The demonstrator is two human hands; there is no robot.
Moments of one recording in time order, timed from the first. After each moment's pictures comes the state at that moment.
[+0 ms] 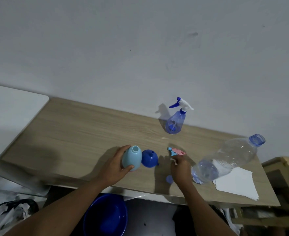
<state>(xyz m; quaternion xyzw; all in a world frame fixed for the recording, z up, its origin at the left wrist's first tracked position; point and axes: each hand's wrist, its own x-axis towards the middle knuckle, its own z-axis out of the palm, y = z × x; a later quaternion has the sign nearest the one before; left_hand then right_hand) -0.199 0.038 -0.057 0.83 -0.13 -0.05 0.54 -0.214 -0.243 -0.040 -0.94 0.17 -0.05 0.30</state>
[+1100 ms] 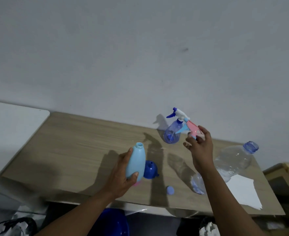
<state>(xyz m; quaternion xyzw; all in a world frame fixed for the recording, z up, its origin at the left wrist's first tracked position) -0.205 0.016 -0.025 0.81 -0.20 0.06 0.55 -0.169 -0.263 0.095 -0.68 0.18 -0.16 0.69</state>
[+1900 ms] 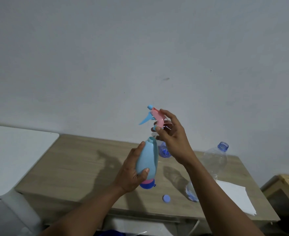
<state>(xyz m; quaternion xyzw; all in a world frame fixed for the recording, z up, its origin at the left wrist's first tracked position) -0.235 -0.014 0.084 0.77 -0.30 0.16 0.54 -0.237 -0.182 0.225 -0.76 -0.13 -0.13 0.63</state>
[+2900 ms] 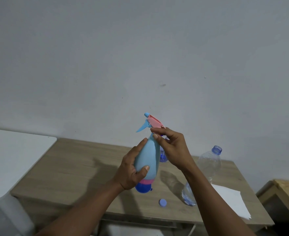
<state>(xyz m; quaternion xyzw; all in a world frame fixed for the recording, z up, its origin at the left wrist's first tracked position) -0.242 -0.021 0.125 0.72 -0.32 0.16 0.59 -0.254 -0.188 0.227 -0.77 -0.16 -0.15 0.60</state>
